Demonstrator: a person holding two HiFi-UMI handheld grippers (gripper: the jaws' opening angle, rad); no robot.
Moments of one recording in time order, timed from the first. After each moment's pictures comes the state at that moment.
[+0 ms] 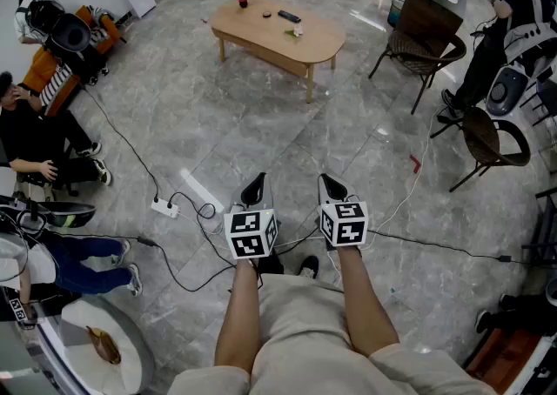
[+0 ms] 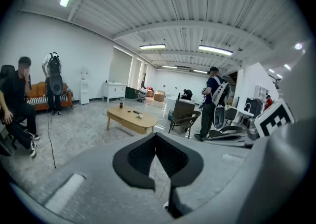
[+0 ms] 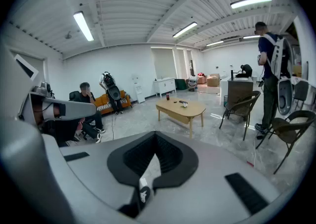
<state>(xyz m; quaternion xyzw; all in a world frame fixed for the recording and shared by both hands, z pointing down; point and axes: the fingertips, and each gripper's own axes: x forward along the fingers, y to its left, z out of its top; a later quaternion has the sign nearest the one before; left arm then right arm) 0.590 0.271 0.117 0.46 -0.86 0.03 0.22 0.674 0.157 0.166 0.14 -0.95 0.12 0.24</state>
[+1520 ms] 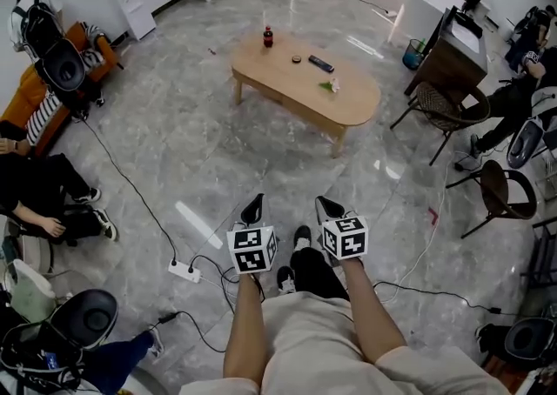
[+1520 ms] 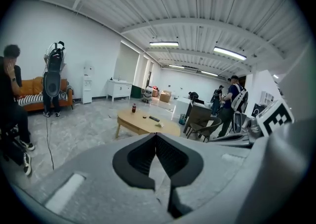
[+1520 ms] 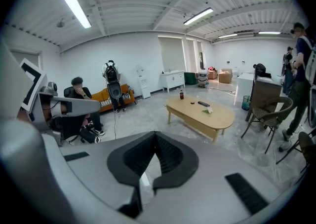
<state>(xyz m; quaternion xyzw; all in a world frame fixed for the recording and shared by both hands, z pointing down) 0.195 0.272 0.155 0.46 -0.86 0.01 0.23 0.289 0.156 0.201 0.10 -0.95 0.11 0.28</state>
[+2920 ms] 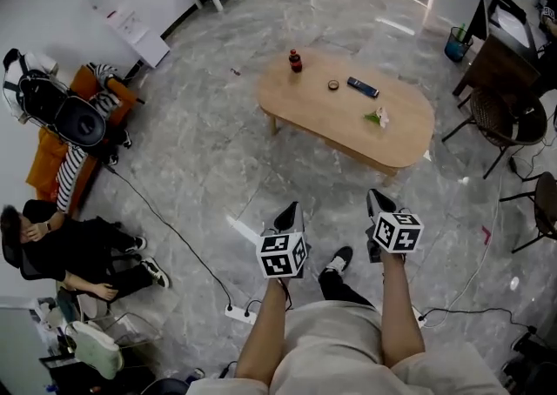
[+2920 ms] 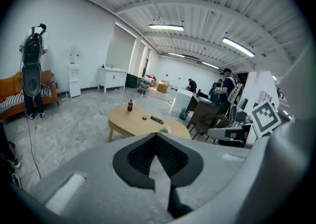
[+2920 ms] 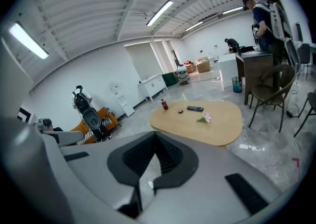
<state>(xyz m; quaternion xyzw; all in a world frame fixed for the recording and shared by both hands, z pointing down) -0.067 0.069 0.169 0.48 -0.82 0.03 0.30 0.048 -0.095 0.207 0.19 -0.92 0.26 0.22</state>
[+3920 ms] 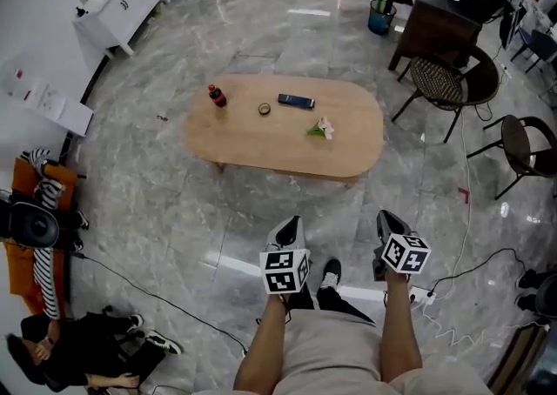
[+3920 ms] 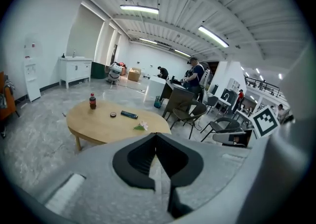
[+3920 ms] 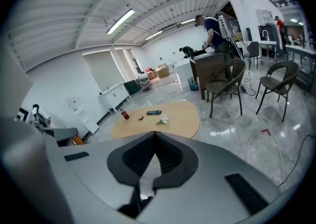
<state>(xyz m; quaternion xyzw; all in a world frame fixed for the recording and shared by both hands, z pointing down) -0.077 -0.090 0.215 0.63 -0.70 0.09 0.31 0.130 -0.194 0.261 0.41 -0.83 0.33 0.20</state>
